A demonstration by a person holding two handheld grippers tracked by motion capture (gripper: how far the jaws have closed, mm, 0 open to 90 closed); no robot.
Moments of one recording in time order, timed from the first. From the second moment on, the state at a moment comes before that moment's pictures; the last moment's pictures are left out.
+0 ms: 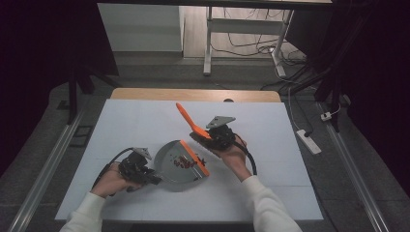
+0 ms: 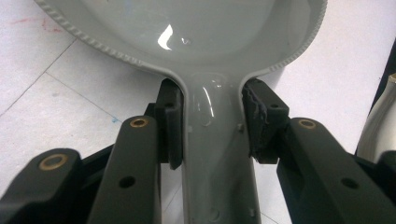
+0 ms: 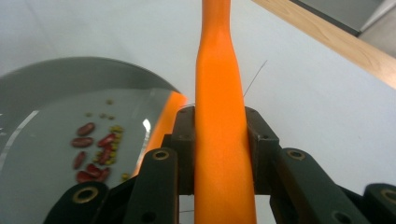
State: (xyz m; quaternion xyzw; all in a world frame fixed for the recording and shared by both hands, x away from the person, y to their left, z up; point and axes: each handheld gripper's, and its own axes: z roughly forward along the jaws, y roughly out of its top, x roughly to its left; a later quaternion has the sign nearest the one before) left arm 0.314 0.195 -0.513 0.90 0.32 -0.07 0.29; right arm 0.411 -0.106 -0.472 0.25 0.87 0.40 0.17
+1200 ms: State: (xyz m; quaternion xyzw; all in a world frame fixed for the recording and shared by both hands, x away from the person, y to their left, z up) left arm 0.313 0.195 -0.513 0.90 0.32 -0.07 0.29; right arm 0.389 -0.084 -0.491 0.23 0.89 0.37 0.14
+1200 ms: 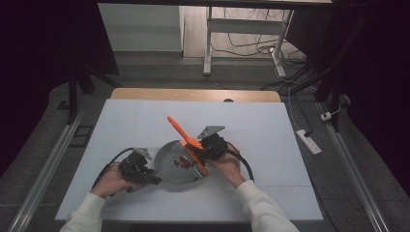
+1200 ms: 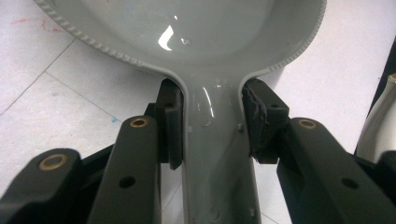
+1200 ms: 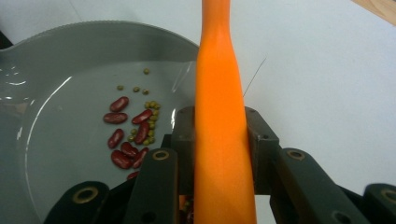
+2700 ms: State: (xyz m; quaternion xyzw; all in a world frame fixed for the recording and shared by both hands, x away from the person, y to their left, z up) left arm 0.312 0.194 -0.513 0.90 0.32 -0.06 0.29; right arm 0.391 -0.112 -0.478 0.26 0.87 0.38 0.17
